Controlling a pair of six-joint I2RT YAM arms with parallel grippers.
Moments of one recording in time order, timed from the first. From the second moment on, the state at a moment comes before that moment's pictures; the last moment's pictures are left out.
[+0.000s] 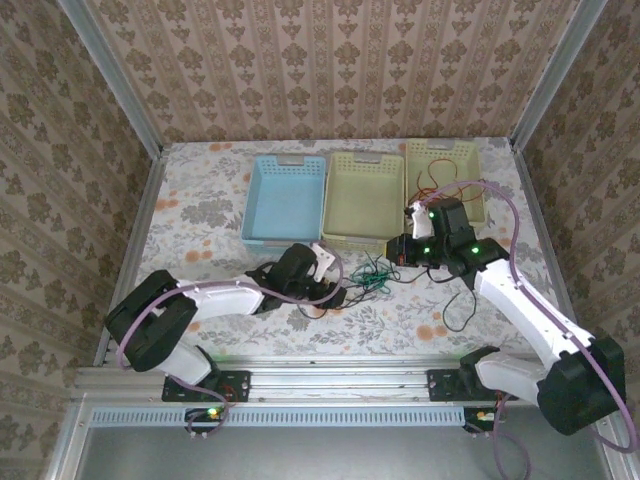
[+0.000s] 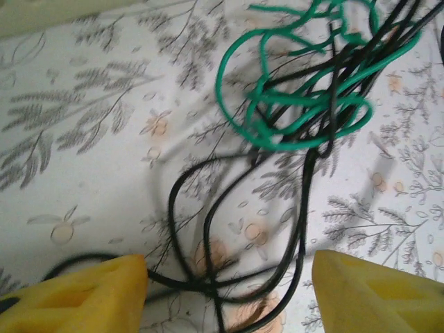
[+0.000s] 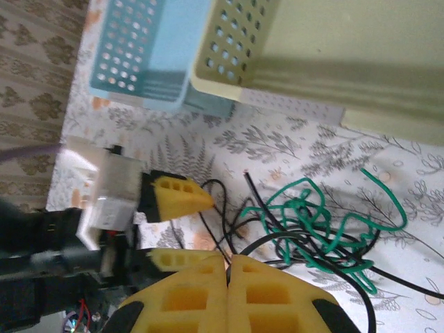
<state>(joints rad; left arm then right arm) -0.89 1.51 0.65 0.09 0.25 -0.29 0.33 1.13 0.84 -0.51 -0.46 0.47</state>
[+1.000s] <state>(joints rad) -0.92 1.86 1.01 0.13 0.38 -0.22 0.24 1.14 0.82 -0.48 -0.40 0.58</state>
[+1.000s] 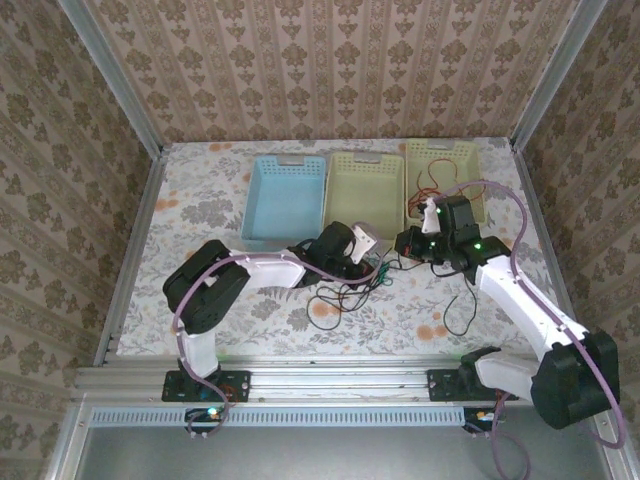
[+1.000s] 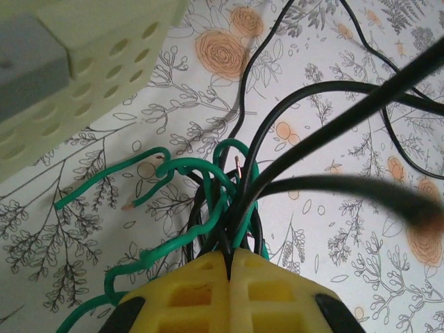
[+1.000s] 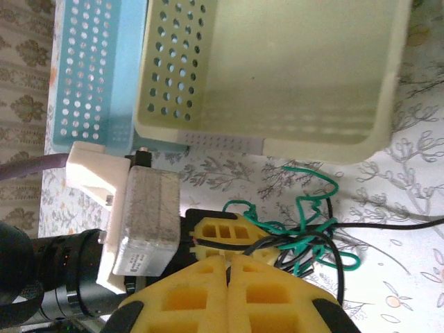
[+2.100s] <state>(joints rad) -0.84 1.51 0.57 0.14 0.14 -0.35 -0.17 0.89 0.97 -0.73 0.20 0.68</state>
